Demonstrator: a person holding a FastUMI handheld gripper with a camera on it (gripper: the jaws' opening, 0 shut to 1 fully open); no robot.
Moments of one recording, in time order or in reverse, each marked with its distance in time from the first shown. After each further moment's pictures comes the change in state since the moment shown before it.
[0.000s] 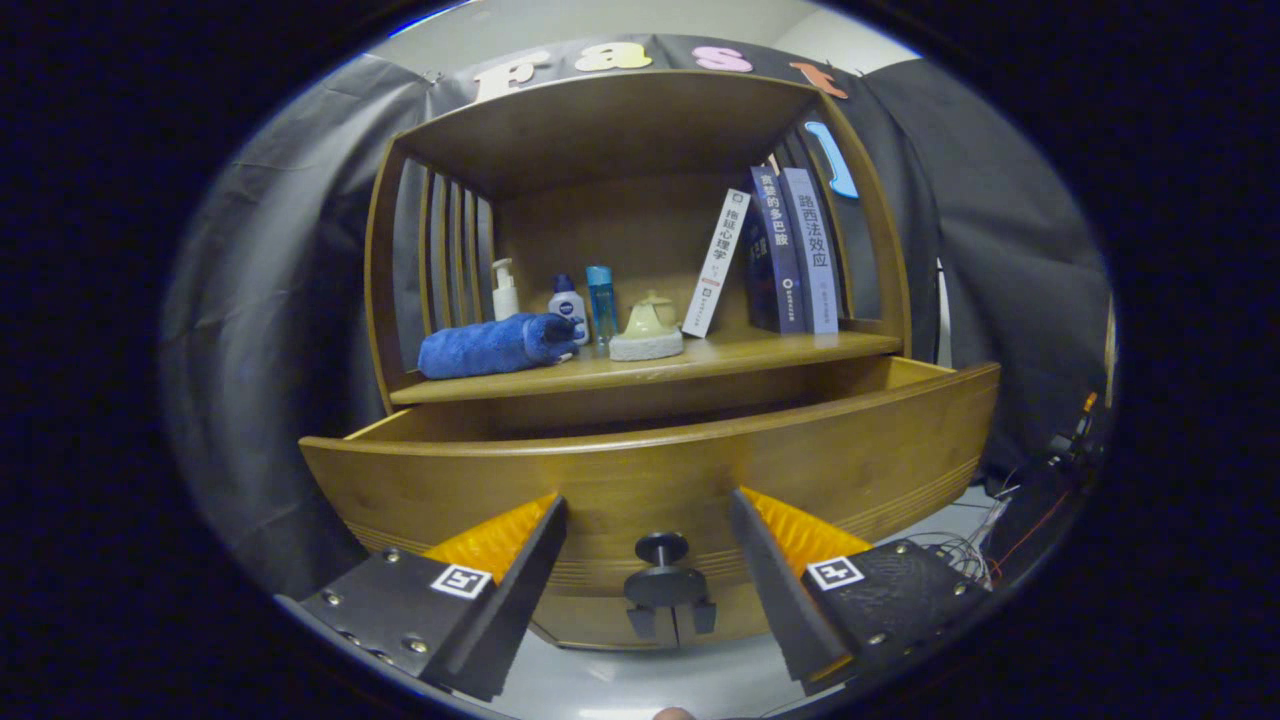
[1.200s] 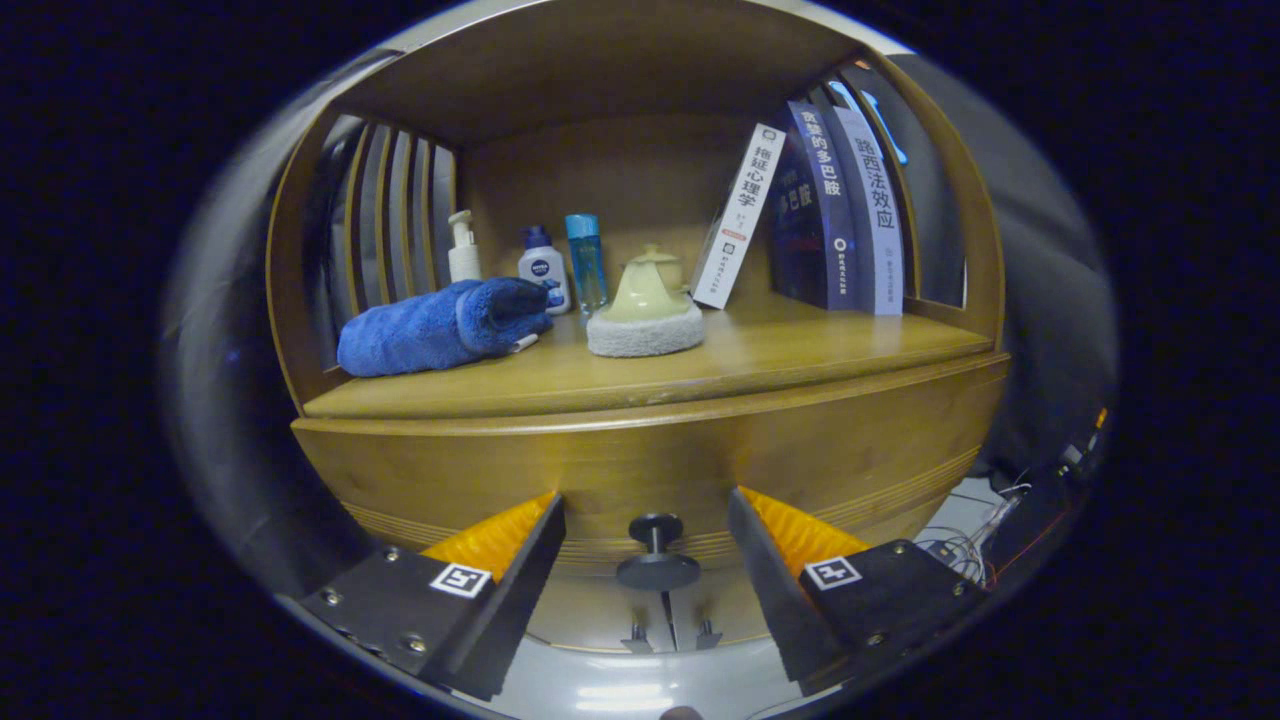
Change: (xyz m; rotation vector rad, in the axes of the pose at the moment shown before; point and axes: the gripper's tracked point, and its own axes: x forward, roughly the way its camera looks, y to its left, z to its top) arm 0.099 0.002 0.004 -0.006 0.146 -0.014
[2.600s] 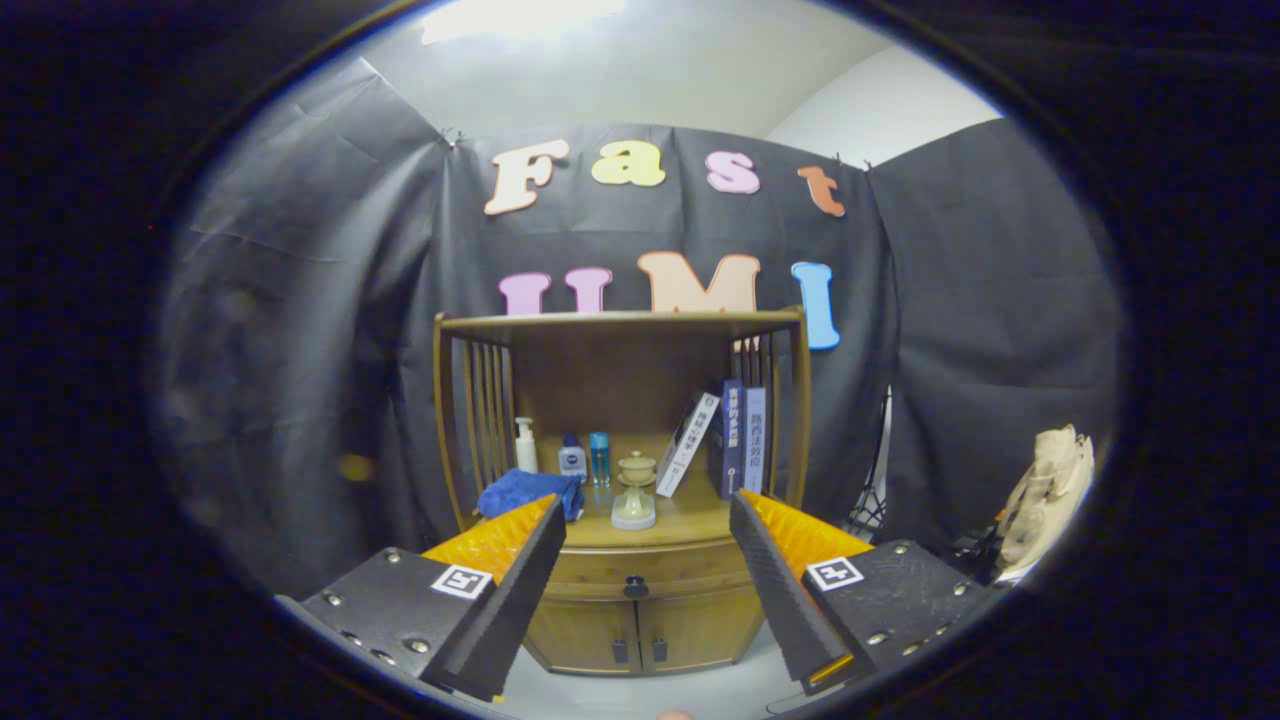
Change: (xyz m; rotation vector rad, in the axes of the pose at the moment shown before) arm -0.362 0.009 0.206 -0.060 -0.387 -0.070
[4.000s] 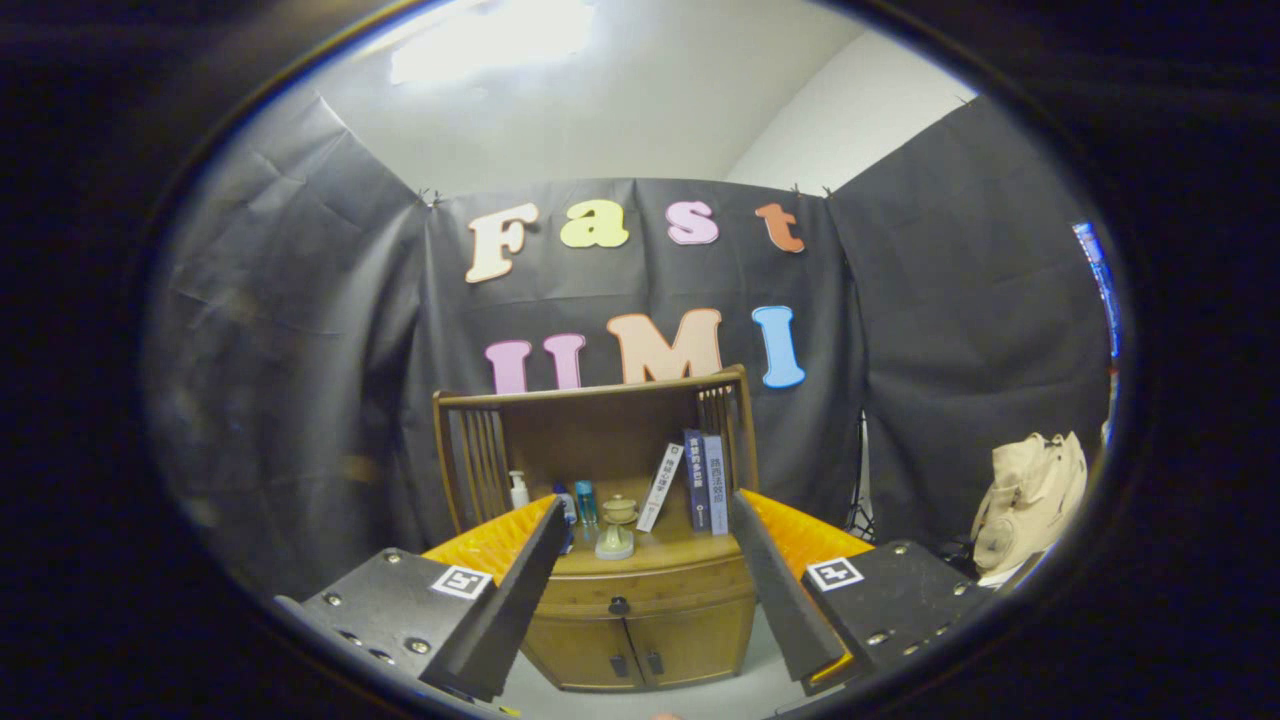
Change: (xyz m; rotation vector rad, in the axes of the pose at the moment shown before) arm -0.066 -0.052 0.052 0.074 -0.102 -0.018
